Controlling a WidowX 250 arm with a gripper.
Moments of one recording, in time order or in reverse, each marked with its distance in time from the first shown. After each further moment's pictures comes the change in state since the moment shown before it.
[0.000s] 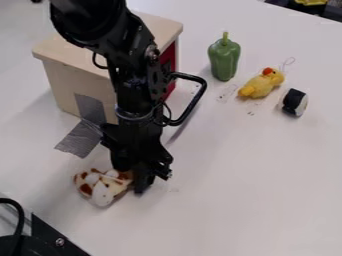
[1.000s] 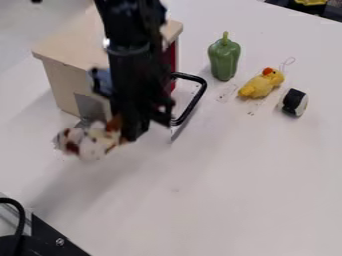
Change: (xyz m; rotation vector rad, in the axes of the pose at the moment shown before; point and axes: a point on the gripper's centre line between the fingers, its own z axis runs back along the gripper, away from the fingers) arm 0.000 0.003 0.097 0.031 -0.095 0.037
